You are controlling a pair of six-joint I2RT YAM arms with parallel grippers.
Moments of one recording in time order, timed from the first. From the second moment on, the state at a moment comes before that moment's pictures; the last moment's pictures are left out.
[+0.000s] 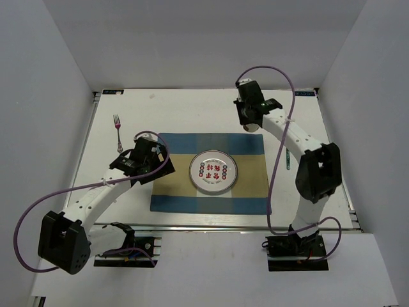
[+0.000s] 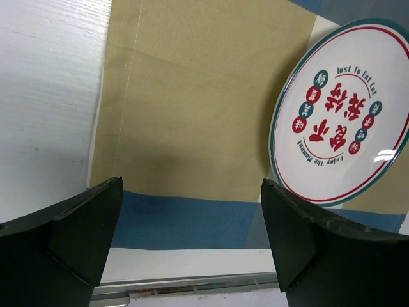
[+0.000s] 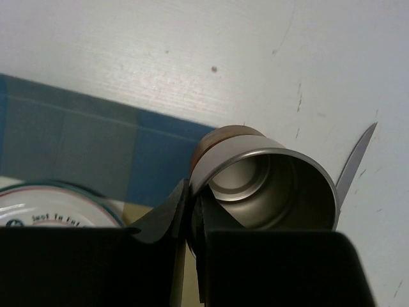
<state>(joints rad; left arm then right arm) -0.43 1.15 0.80 -0.61 -0.09 -0.72 0.47 1.86 1.65 -0.60 0.24 0.05</state>
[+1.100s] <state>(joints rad) -0.43 1.10 0.75 -0.65 -0.12 -0.75 0.45 1.84 1.38 -0.46 0.09 0.19</state>
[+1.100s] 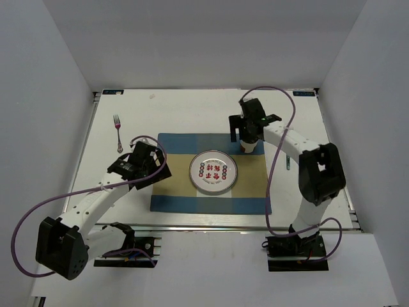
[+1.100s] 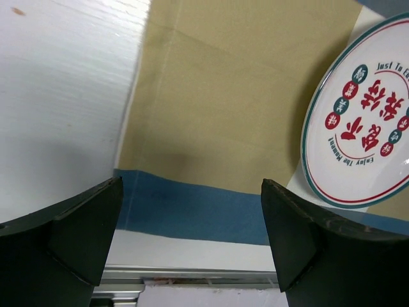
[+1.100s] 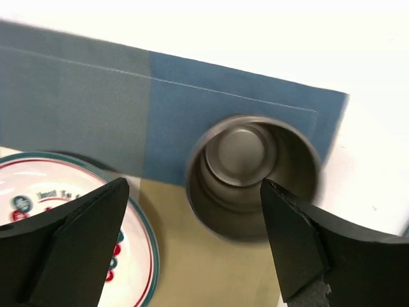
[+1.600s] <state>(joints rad) -0.43 1.05 0.85 -0.73 -0.12 -0.65 0.13 1.41 0.92 -0.40 0.22 0.42</state>
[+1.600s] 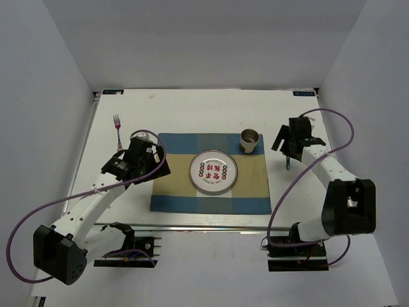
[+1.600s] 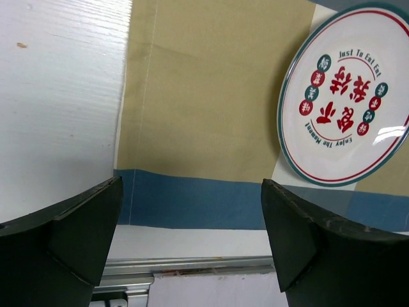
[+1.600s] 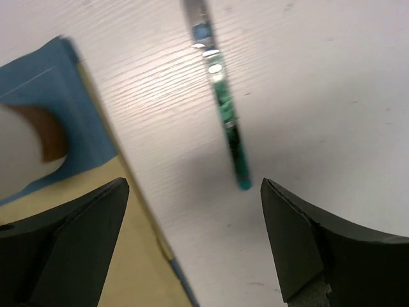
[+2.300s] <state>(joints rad) -0.43 1.03 0.84 -0.71 -0.04 -0.62 -0.06 1.82 1.11 -0.36 0.10 0.41</state>
